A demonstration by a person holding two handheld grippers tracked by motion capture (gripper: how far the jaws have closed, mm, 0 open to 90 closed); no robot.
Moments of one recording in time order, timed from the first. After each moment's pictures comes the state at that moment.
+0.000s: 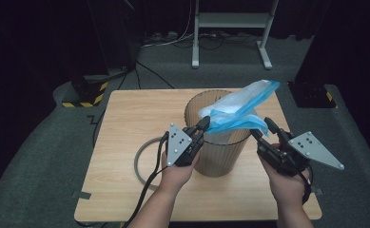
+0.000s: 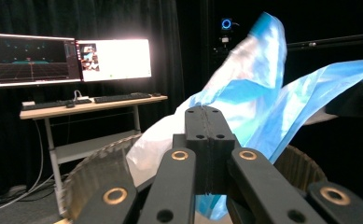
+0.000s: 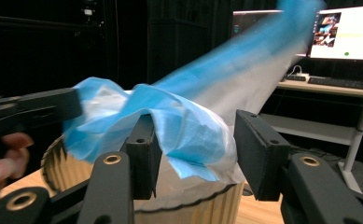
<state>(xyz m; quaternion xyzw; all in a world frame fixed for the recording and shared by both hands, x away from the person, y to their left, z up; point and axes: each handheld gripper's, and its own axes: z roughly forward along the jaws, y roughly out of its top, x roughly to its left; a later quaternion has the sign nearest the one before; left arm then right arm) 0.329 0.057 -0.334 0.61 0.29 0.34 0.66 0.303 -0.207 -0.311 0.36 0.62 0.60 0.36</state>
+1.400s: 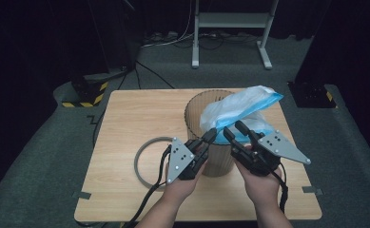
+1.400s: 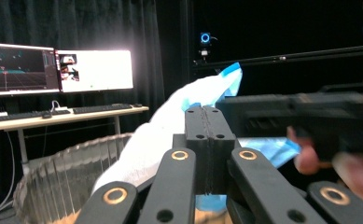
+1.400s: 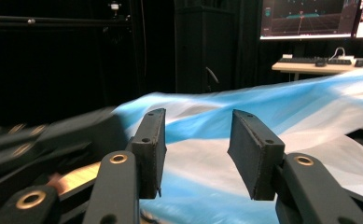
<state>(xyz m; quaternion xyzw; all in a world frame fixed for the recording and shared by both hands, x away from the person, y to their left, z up) 0.298 0.056 -0.350 0.60 0.26 0.32 0.68 0.310 -0.153 -0.315 0.36 0.63 0.61 0.30</state>
